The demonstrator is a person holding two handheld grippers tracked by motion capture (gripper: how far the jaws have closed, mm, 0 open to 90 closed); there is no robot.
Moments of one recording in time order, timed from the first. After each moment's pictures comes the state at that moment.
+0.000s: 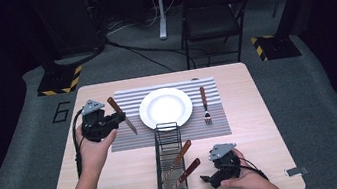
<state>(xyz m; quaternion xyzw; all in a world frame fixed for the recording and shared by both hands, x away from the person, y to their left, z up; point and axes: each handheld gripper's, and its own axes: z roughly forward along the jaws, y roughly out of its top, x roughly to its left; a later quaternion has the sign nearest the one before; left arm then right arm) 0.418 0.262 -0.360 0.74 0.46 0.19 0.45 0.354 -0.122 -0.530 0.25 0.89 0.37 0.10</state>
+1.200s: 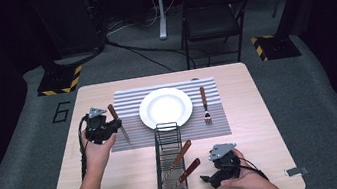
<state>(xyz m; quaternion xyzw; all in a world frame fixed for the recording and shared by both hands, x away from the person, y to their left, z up) 0.451 0.276 -0.417 0.74 0.52 0.19 0.39 0.354 -0.122 -0.530 0.25 0.89 0.37 0.10</state>
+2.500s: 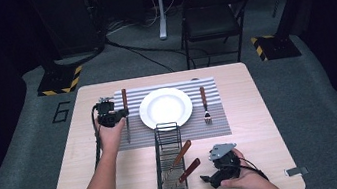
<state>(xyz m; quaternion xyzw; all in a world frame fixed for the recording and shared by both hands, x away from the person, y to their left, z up) 0.526 0.263 -0.457 0.69 0.58 0.16 0.40 0.354 -0.122 -0.530 0.25 0.89 0.37 0.10</state>
